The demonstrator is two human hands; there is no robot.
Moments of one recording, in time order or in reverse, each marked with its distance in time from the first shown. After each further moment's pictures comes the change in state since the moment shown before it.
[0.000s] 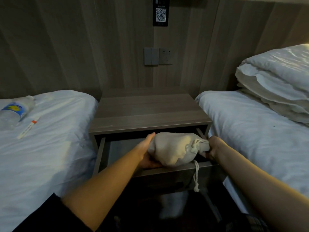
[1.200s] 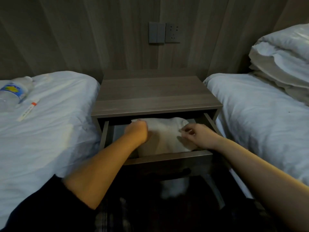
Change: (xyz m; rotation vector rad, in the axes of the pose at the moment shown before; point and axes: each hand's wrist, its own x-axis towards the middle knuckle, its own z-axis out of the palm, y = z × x) left_hand 0.009 0.023 -0.035 1.522 0.587 0.278; right_hand -0.004 0.029 0.021 -1.393 -0.401 -0.882
